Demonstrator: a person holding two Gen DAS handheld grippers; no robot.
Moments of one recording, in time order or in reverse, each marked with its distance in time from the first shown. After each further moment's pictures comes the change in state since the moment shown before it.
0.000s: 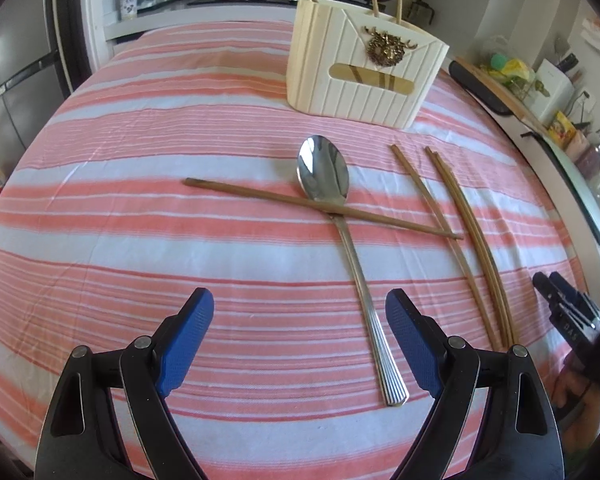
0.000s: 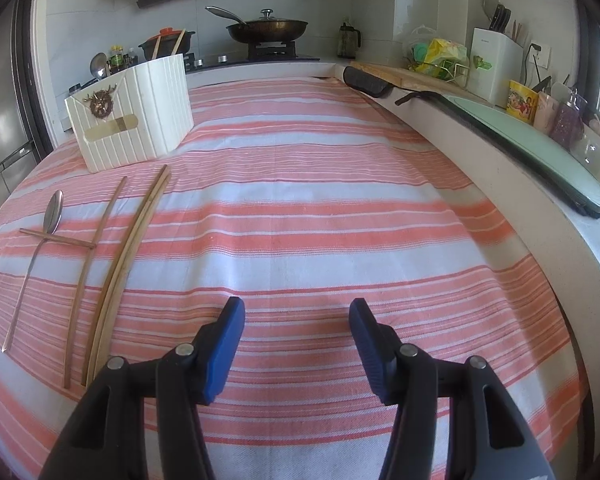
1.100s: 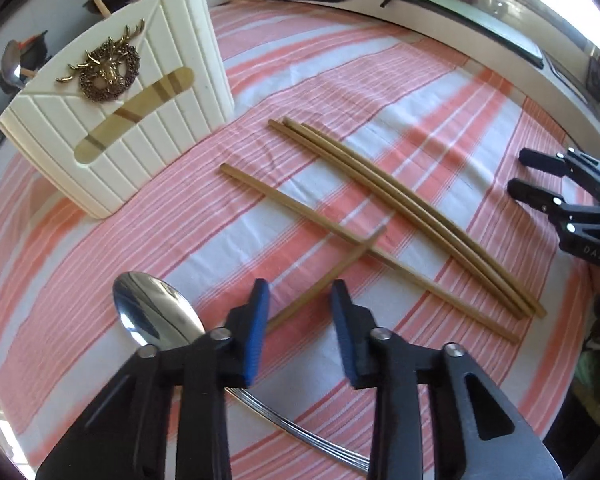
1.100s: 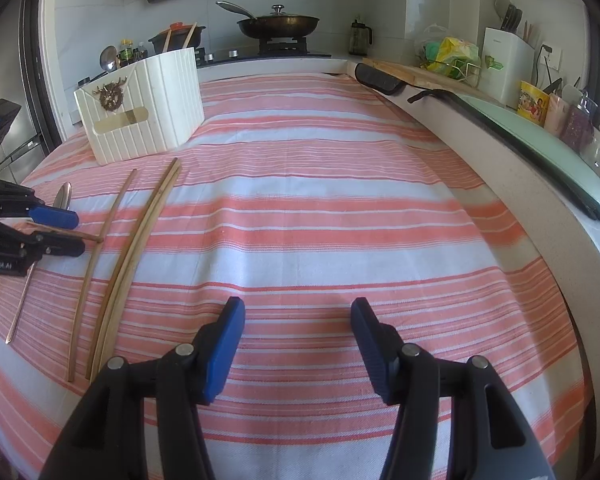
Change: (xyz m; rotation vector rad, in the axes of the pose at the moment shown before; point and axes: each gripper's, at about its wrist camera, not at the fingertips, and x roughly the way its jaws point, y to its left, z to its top) left arm 0.063 -0.095 0.049 0.702 0.143 -0.172; right arm 0.001 0.005 0.000 -0.027 0.012 0.033
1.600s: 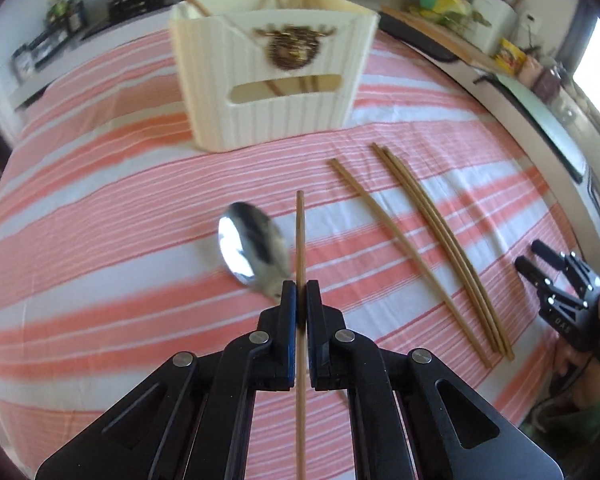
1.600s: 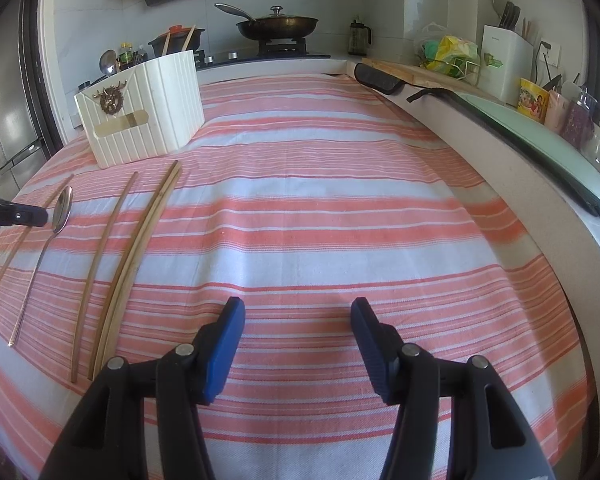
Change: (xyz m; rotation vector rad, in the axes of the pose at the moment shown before) left arm -0.053 0.063 -0.047 -0.445 -0.055 0.037; right arm -0.001 -0.002 -0.001 0.009 -0.003 0.009
